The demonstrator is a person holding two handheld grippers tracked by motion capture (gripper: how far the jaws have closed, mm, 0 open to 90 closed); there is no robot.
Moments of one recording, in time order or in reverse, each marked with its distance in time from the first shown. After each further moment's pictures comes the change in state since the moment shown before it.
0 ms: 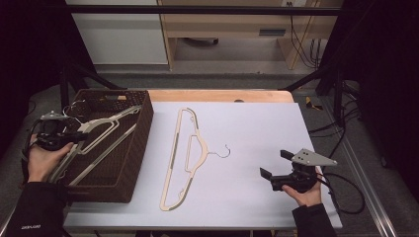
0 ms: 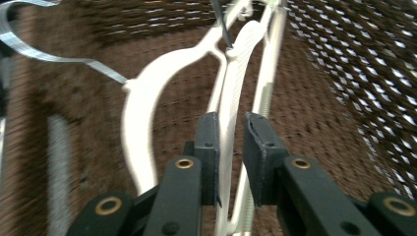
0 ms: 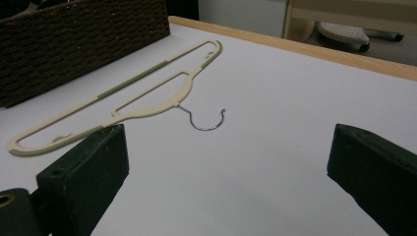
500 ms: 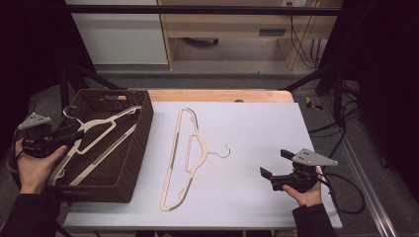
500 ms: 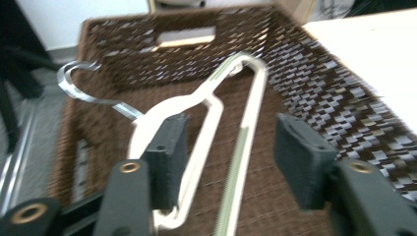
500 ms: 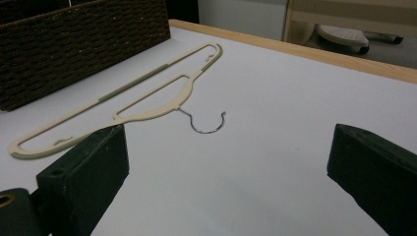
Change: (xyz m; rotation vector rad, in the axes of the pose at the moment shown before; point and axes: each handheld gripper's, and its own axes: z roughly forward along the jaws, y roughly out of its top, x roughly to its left) left arm -0.027 -0.006 -0.044 -0.231 -0.017 -0.010; right arm 0.000 0.001 -0.001 -0.009 0.000 0.002
